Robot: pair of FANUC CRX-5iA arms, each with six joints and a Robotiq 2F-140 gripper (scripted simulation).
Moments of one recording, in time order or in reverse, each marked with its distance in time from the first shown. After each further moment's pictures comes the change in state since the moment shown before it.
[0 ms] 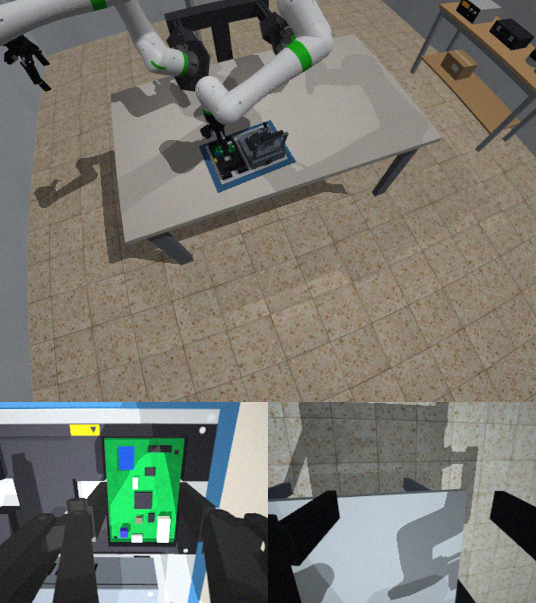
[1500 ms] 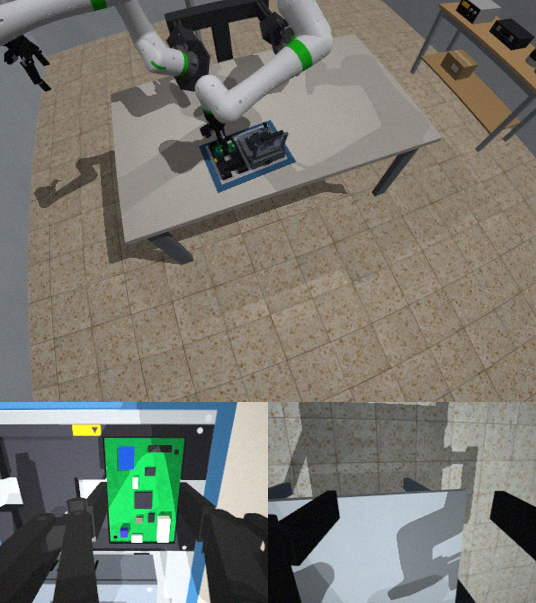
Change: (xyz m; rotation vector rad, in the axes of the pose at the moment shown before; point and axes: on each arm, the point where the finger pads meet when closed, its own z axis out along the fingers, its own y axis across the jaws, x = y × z) left arm 0.000 0.000 -0.005 0.000 0.000 0.000; right arm 0.000 0.000 0.000 0.000 0.000 0.000
